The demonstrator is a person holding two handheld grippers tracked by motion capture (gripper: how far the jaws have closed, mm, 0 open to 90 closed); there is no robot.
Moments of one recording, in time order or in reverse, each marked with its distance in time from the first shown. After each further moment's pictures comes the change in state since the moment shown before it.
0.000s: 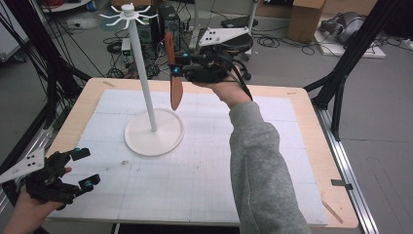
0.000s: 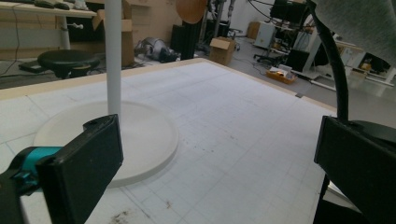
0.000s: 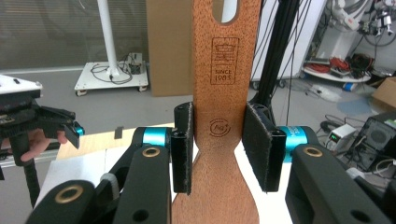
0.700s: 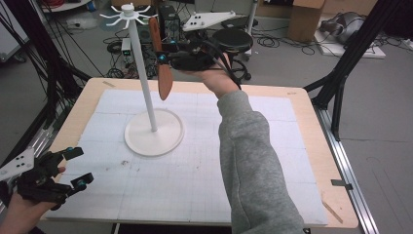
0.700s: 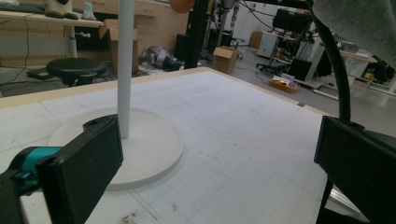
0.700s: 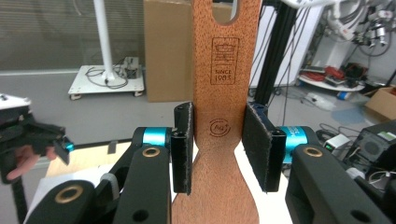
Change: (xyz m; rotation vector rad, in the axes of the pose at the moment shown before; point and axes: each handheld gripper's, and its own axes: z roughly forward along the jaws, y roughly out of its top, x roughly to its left) left arm 0.002 0.004 -0.010 -0.039 0.009 -0.001; right arm 0.003 0.031 0.021 -0.011 -0.018 -0.022
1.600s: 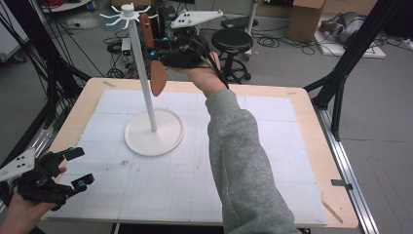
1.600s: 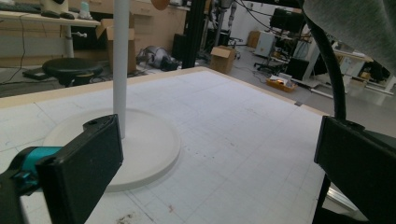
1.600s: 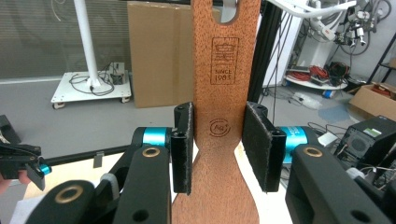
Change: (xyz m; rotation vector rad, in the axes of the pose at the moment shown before) left arm -0.001 -0.001 0.000 0.006 -0.006 -0.003; right arm 0.003 0.004 0.022 -0.006 -0.059 0.021
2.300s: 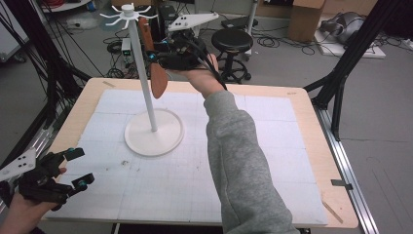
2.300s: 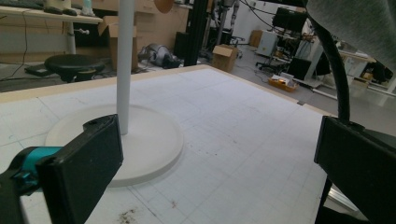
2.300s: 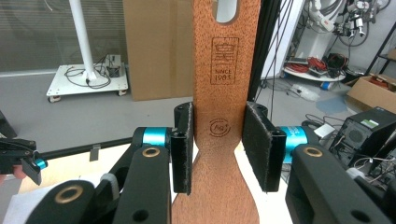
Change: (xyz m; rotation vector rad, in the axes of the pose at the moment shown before) left arm 0.003 -0.004 0.001 0.008 0.007 -0.011; right arm 0.000 -0.005 0.006 0.030 -0.012 0.005
